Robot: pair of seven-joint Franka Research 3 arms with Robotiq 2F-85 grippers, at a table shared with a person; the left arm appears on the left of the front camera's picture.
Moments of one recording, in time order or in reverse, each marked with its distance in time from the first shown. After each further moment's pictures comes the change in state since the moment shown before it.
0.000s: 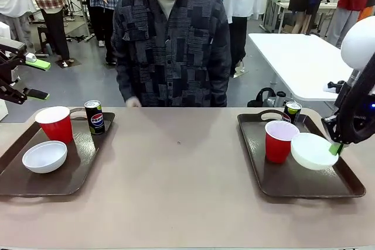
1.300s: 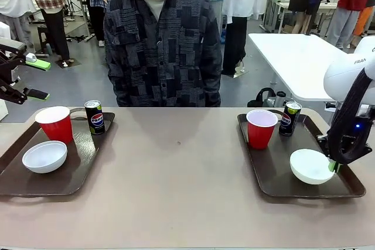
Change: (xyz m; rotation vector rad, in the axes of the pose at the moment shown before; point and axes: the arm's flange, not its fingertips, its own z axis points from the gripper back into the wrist) left arm 0.000 0.000 0.000 0.000 0.000 0.000; right arm 0.011 -0.006 -0.066 -0.104 0.010 -0.217
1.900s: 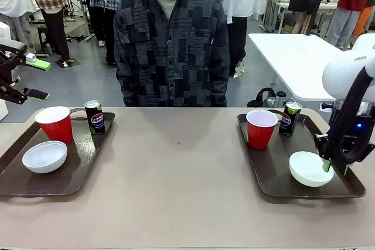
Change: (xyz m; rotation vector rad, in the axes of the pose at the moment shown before) left arm 0.000 0.000 0.000 0.000 0.000 0.000; right arm -0.021 0.006 0.018 -0.009 0.027 0.141
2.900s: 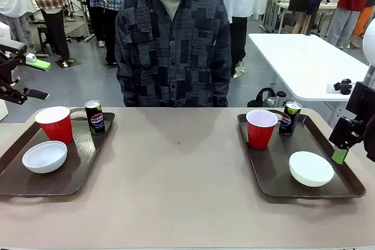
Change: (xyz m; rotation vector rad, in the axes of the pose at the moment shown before) left arm 0.000 0.000 0.000 0.000 0.000 0.000; right arm -0.083 0.004 0.068 0.034 -0.040 0.326
